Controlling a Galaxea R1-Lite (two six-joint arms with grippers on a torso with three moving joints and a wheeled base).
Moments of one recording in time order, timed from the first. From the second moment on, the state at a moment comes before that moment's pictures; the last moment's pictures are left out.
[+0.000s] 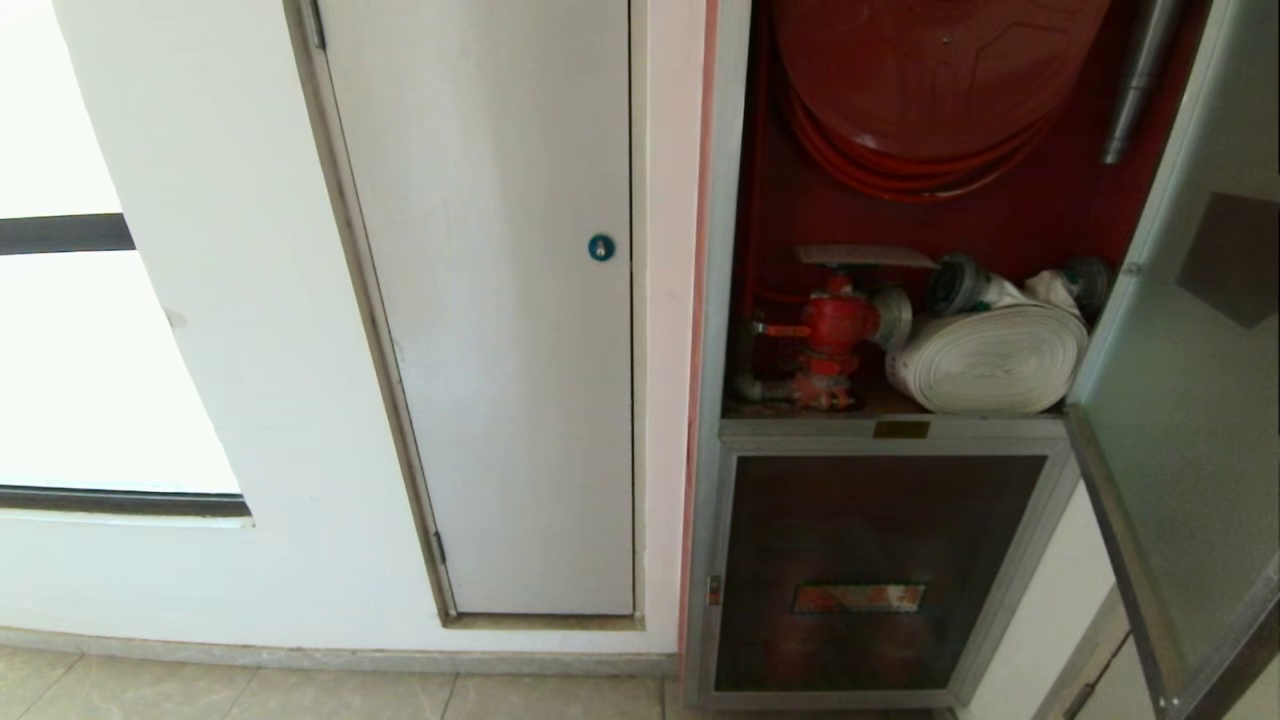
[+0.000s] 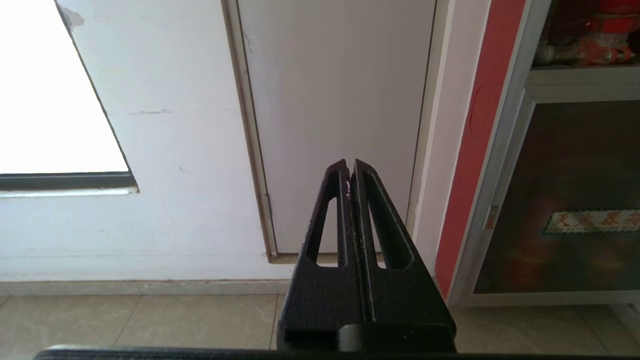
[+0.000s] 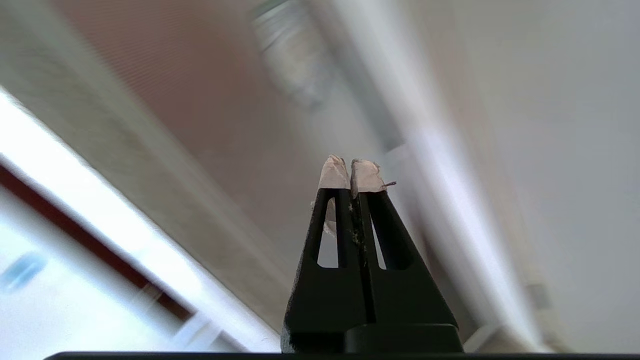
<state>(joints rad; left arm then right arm) -0.01 0.00 0.00 -0.06 -0.02 0.01 -0.51 0.92 -0.54 -0.44 0.02 0.51</state>
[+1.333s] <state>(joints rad) -0.01 0.00 0.00 -0.06 -0.02 0.01 -0.14 1.57 -1.10 -0.42 0.43 0.51</state>
